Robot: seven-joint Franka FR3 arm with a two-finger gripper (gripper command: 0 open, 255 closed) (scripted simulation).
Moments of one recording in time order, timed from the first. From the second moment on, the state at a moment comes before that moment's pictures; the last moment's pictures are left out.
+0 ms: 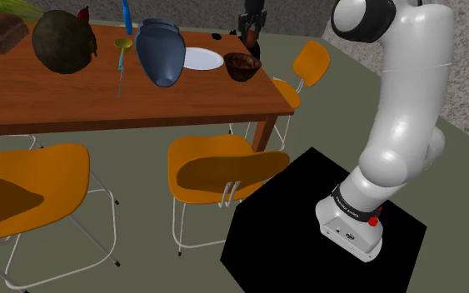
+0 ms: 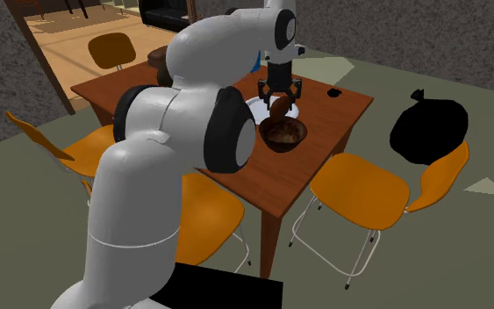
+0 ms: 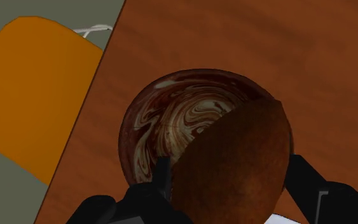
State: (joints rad) arm -0.18 0.53 -0.05 -1.13 -0.07 1.66 -0.24
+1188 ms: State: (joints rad) arm -0.20 0.72 -0.05 -1.01 -0.06 1.73 -0.25
